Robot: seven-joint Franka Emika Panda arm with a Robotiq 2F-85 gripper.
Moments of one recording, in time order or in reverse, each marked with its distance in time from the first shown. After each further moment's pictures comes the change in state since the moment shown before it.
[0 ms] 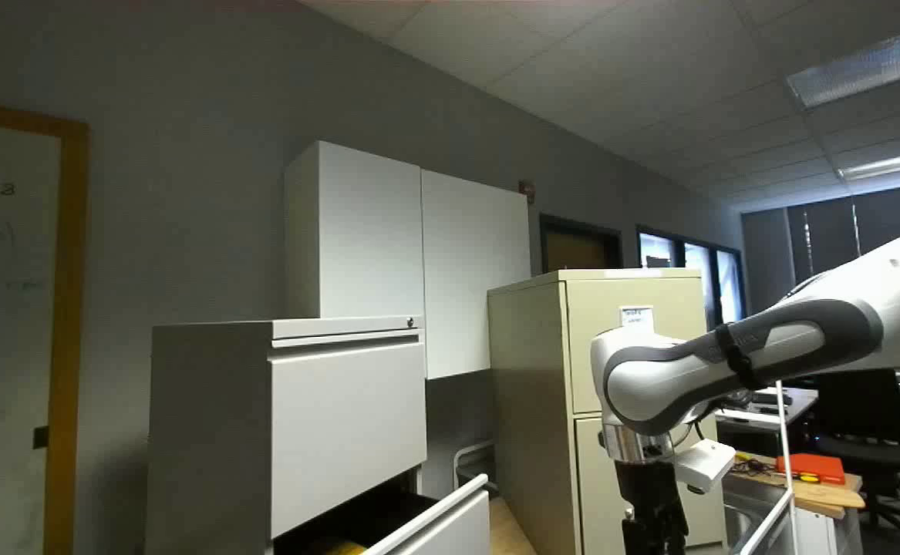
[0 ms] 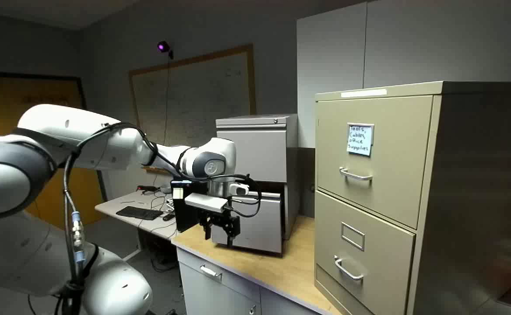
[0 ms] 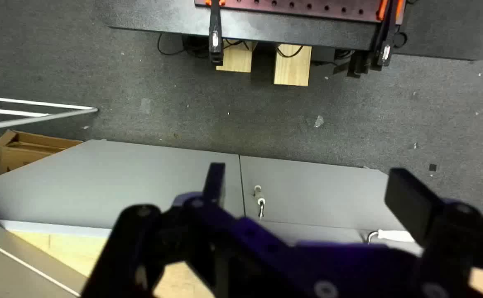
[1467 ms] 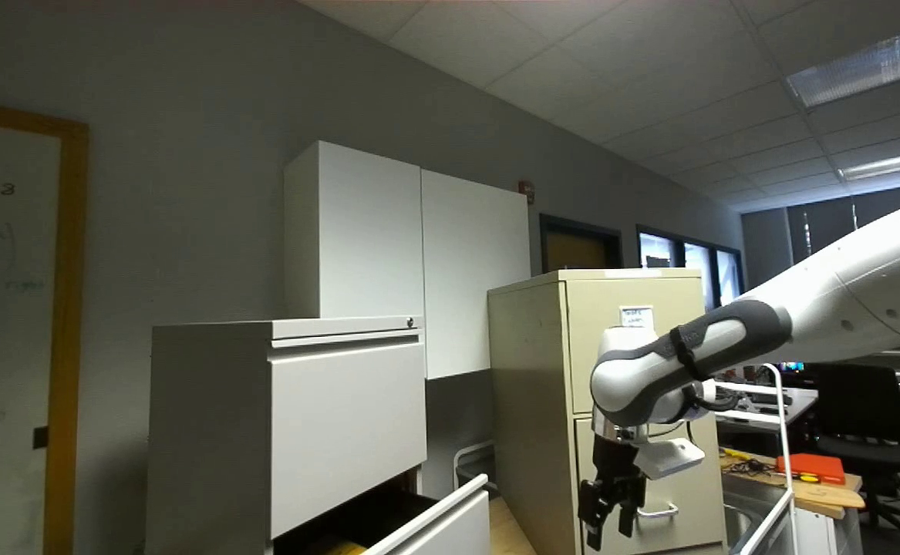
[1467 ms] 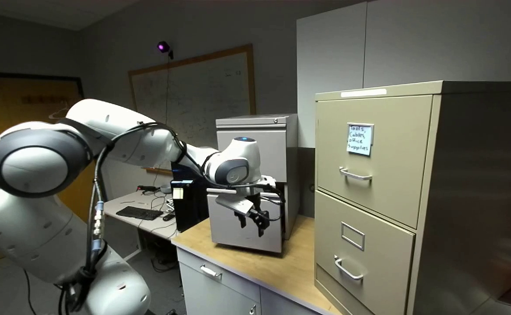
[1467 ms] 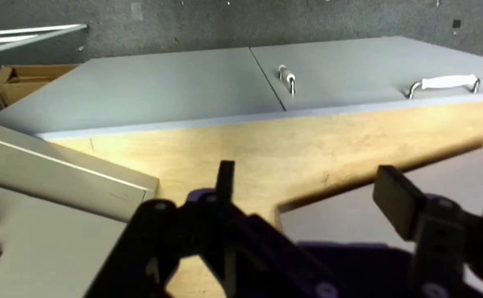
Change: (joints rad) arm -0.046 0.195 -0.090 0.100 0.090 0.374 -0.001
